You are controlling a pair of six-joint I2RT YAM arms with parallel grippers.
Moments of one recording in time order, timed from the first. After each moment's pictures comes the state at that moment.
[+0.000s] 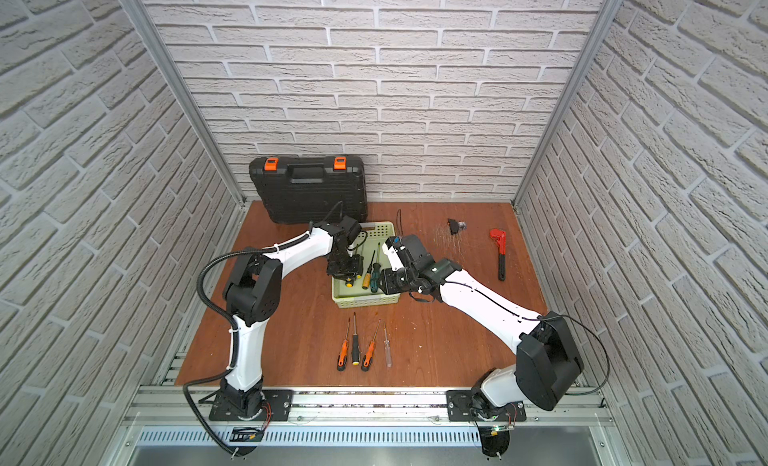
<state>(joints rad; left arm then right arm) -0.54 2.11 1.64 -0.97 0.12 -0.51 0.60 1.44 1.08 -0.55 -0.23 0.46</state>
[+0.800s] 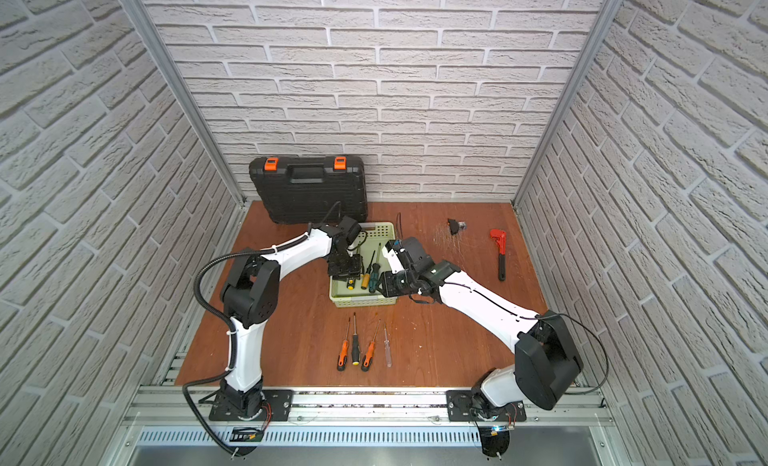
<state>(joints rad) -0.56 2.06 1.61 -0.94 0.12 -0.53 0.60 1.43 1.07 -0.55 -0.26 0.48</state>
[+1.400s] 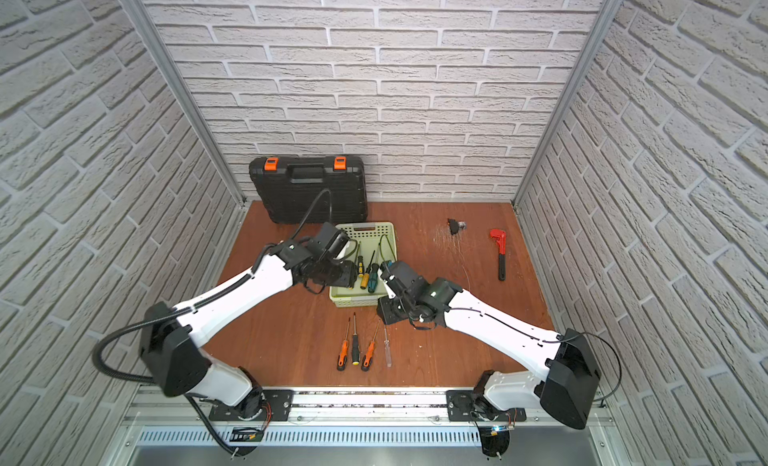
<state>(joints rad) -0.74 1.45 1.25 -0.86 -0.03 -0.53 0.87 1.30 1.00 -0.76 -0.03 0.57</state>
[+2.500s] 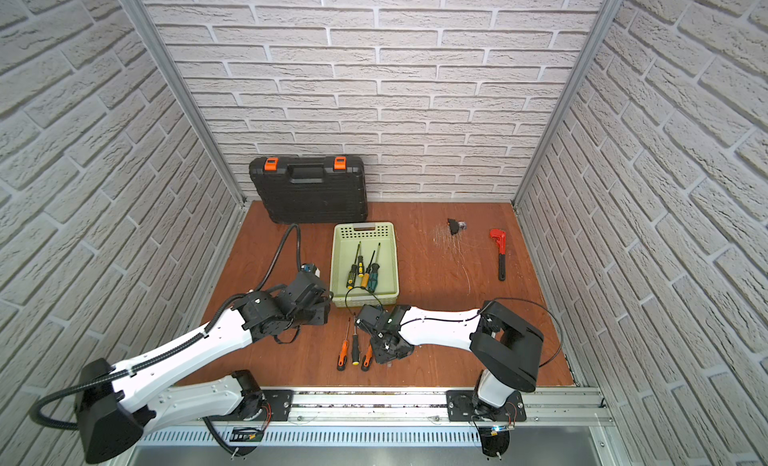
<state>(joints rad) -0.84 1.08 0.85 -0.82 -0.26 -0.73 1.03 1.63 0.91 -0.73 0.02 0.78</state>
